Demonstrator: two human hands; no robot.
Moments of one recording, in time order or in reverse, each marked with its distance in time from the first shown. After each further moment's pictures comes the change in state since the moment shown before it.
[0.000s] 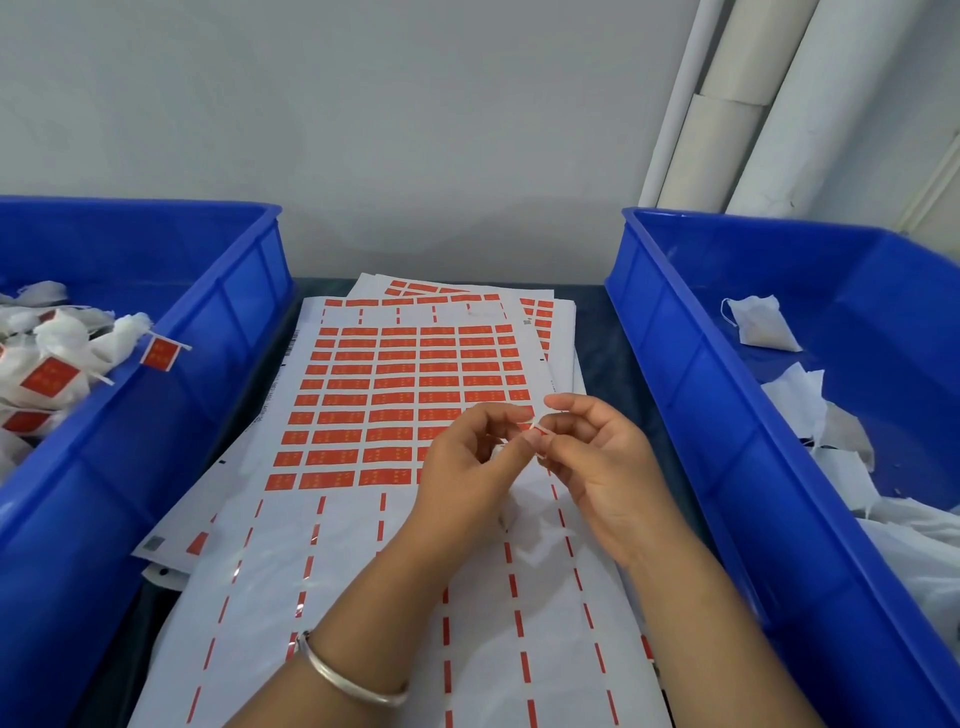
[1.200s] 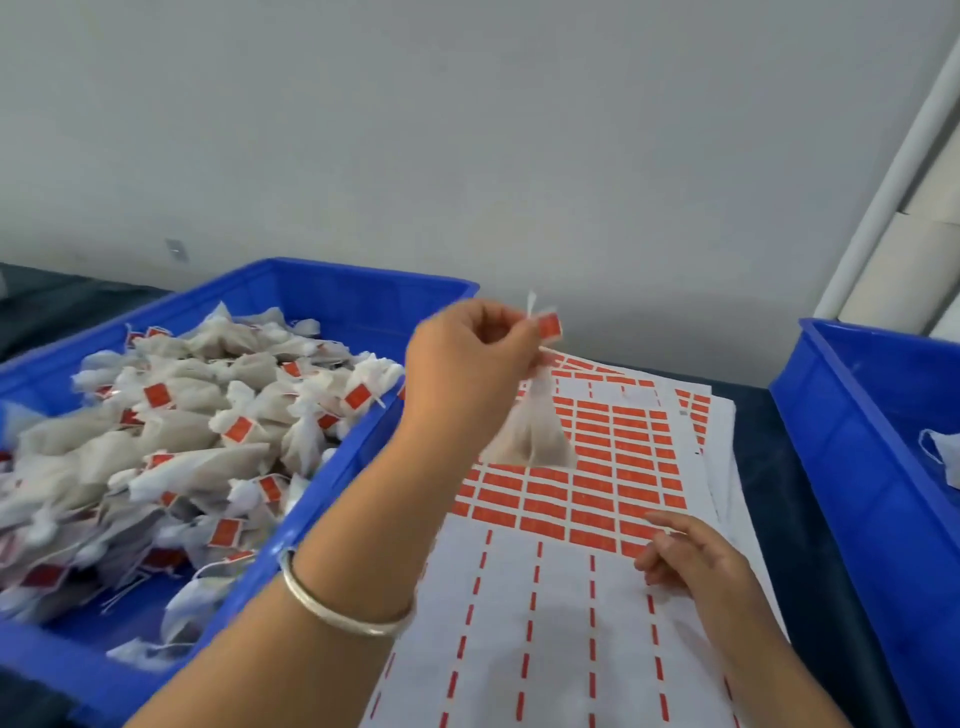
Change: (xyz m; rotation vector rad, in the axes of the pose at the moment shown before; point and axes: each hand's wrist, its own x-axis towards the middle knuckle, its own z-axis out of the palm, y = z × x) left_hand -0.003 0.148 -0.110 0.234 0.480 0.173; right_hand 0.002 0.028 0.018 -0.373 -0.130 0.068
